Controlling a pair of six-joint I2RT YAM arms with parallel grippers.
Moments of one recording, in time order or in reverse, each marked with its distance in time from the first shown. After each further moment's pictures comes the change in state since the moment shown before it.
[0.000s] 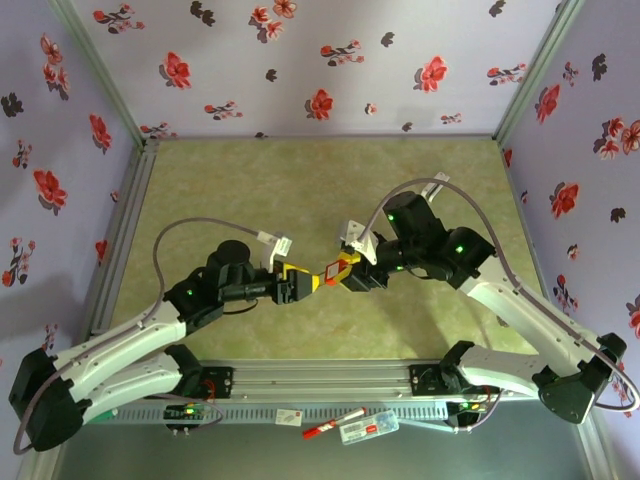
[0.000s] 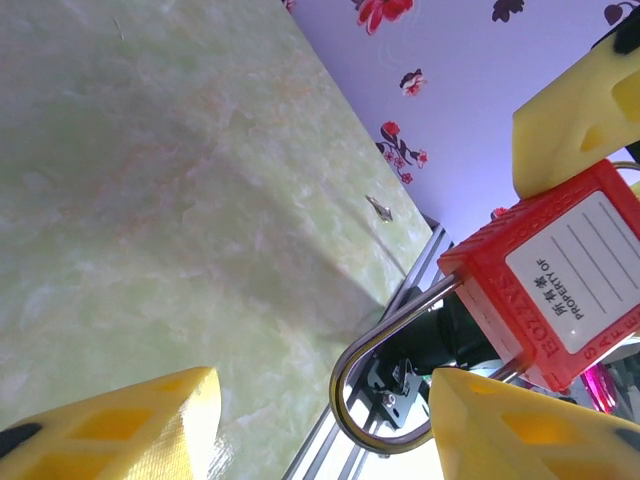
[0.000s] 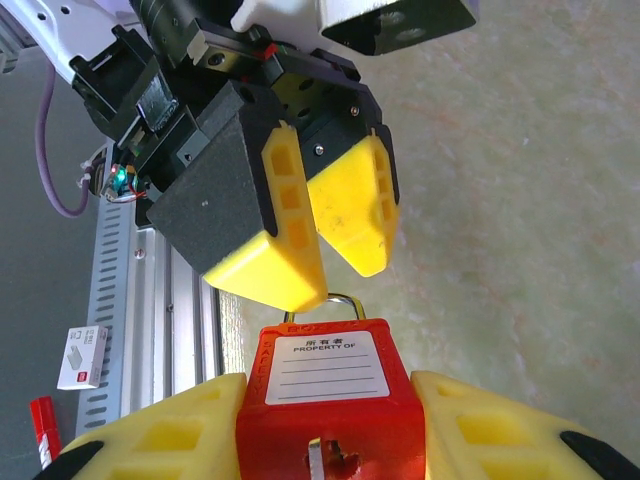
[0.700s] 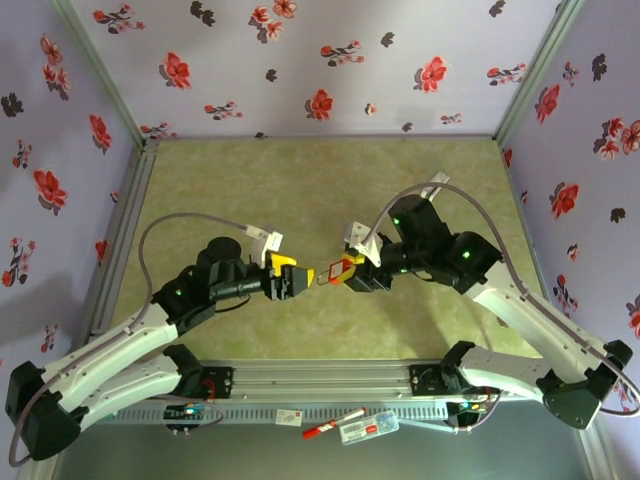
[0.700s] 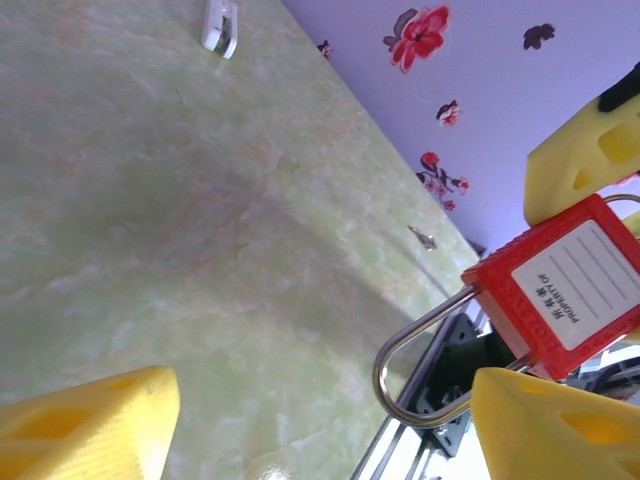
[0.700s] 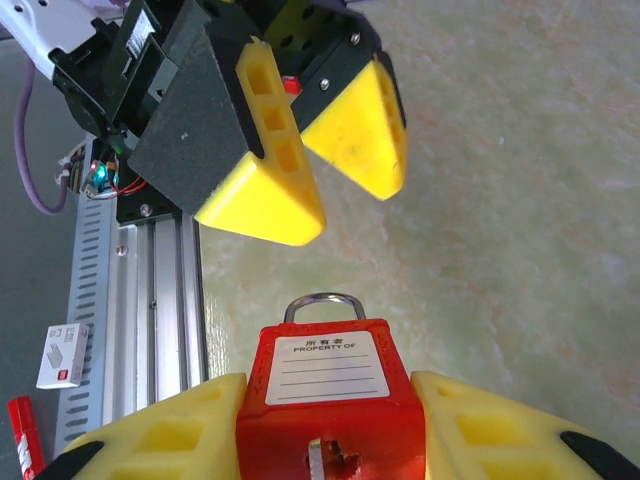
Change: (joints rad) left arm 0.025 -0.063 0.046 -0.099 -0.094 0.093; right arm 0.006 -0.034 -0.010 -0.001 0.043 -0.001
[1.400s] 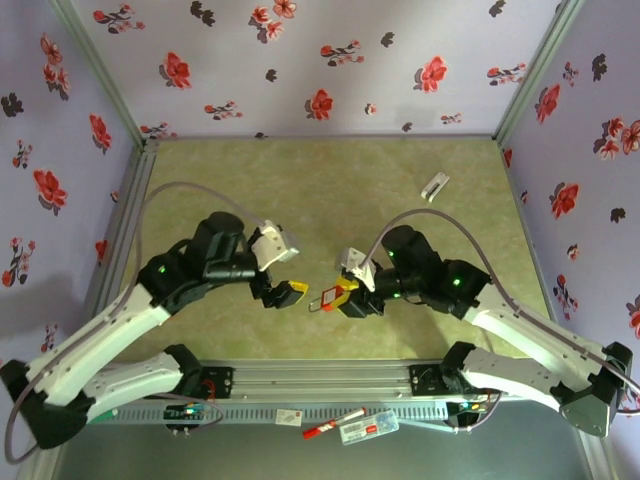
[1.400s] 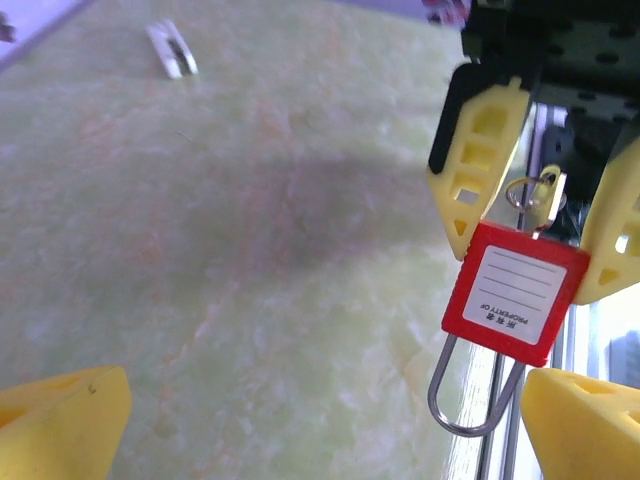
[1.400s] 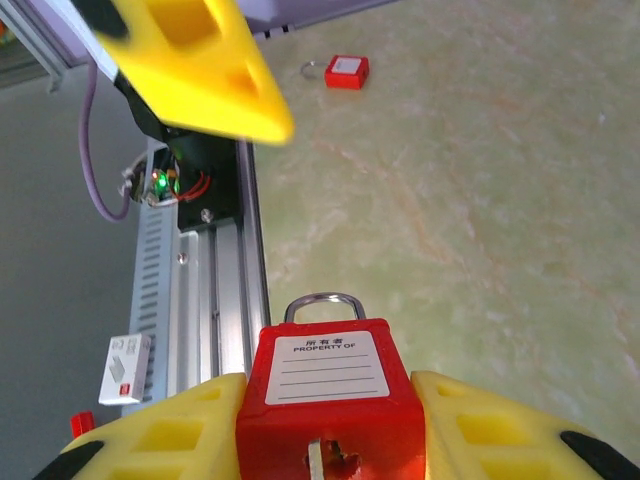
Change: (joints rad) left arm 0.008 0.056 0.335 -0.483 0.013 0.753; right arm 0.114 -0.112 -0.261 0.210 -0.016 0.165
